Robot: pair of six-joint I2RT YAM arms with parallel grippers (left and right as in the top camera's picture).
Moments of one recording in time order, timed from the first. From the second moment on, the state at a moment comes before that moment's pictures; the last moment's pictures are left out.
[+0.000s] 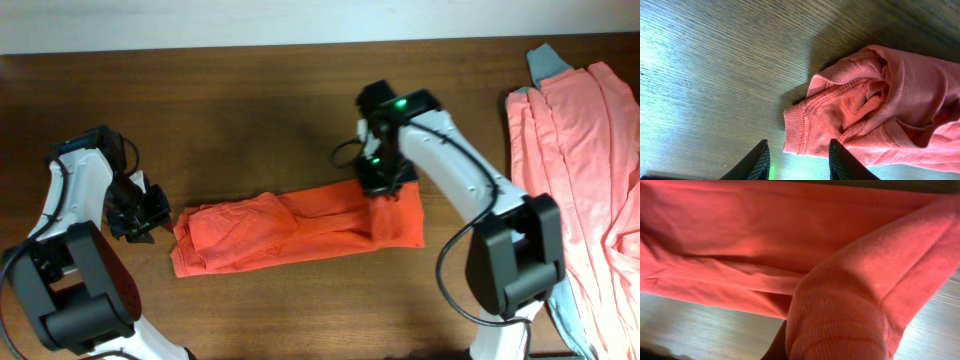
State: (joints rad) left arm 0.31 1.89 1.37 -1.27 0.08 -0.17; right arm 0.41 2.00 1.66 -1.26 -0.15 0.18
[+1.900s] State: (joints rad) left arm 0.31 1.89 1.37 -1.27 0.08 -0.17; right arm 0.62 2.12 1.76 -0.92 -0.49 0.19
